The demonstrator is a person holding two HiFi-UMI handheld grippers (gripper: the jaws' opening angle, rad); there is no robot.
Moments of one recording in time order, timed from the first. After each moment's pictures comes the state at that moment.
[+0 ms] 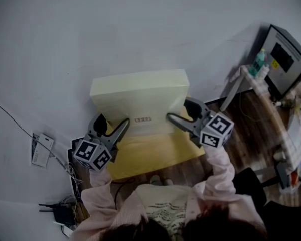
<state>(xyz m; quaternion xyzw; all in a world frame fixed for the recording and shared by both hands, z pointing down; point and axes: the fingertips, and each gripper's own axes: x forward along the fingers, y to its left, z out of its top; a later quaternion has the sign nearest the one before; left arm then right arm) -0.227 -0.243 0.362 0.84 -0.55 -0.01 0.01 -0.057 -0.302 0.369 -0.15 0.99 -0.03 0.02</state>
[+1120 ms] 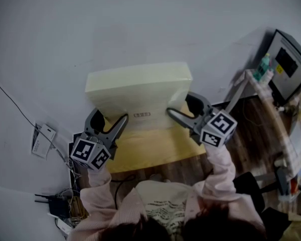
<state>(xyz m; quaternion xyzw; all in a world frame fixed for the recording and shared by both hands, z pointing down) -0.223 -0.207 0.337 0.81 -0.58 -0.02 -0.03 -0.059 -0.278 0.341 -0.13 0.99 0.01 0.03</state>
